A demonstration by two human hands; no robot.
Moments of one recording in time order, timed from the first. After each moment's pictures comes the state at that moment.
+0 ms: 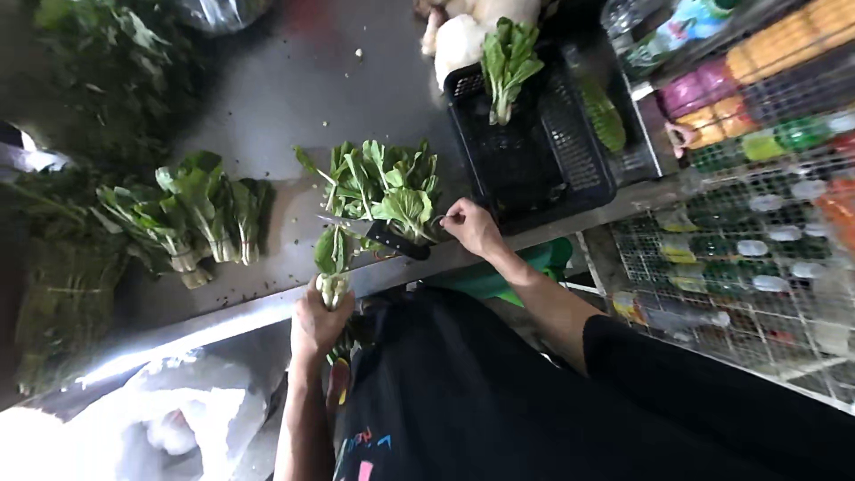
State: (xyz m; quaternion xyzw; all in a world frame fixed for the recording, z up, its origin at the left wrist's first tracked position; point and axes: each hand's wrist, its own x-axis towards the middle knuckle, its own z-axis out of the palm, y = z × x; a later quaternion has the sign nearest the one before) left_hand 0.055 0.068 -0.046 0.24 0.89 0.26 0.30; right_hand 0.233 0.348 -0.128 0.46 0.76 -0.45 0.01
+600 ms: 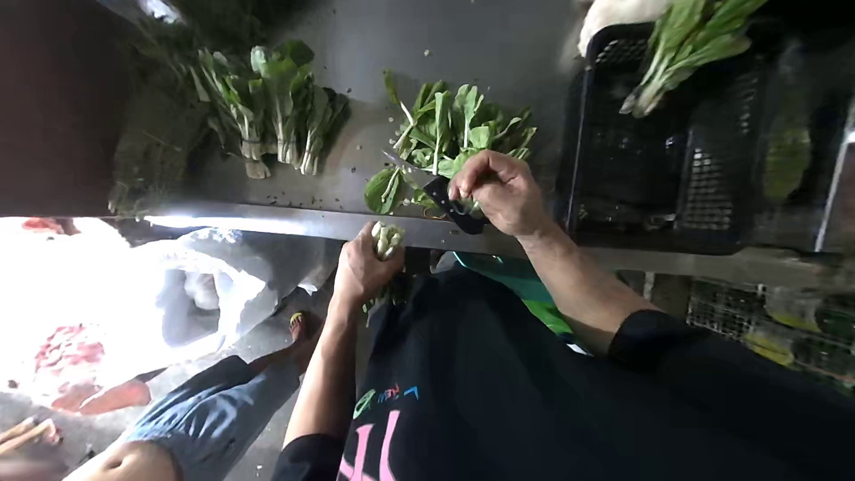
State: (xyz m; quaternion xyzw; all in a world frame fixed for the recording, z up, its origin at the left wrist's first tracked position) left_hand 0.093 0.058 -0.049 0.18 0.89 0.30 0.30; right_hand 0.156 0.321 -0.084 -0.05 0.60 -0.78 -0.15
